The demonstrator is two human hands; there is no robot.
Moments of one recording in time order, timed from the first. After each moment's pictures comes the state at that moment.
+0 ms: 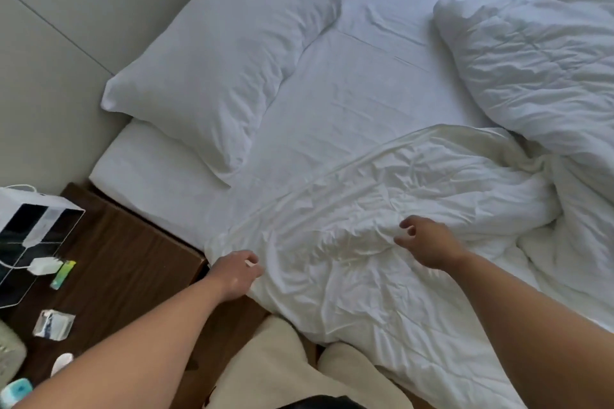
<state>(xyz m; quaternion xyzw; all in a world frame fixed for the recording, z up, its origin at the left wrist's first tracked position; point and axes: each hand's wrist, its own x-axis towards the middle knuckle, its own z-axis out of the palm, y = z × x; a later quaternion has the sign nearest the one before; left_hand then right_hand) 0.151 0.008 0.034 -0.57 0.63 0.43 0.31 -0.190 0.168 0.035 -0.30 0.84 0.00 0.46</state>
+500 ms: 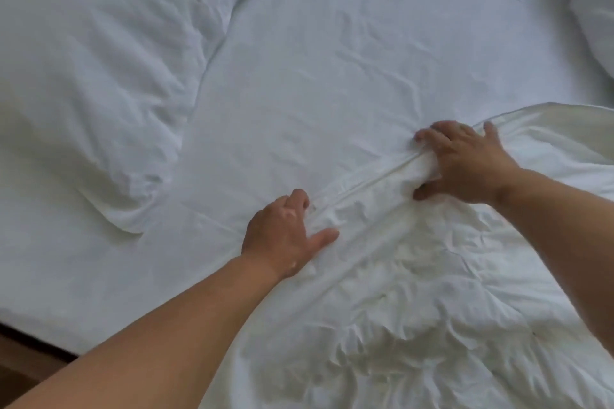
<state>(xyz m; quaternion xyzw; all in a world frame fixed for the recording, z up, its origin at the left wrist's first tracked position) -0.027 -0.123 -0.209 -0.43 0.80 0.37 0.21 -0.331 -0.032 -0.198 -0.53 0.78 0.22 0.25</state>
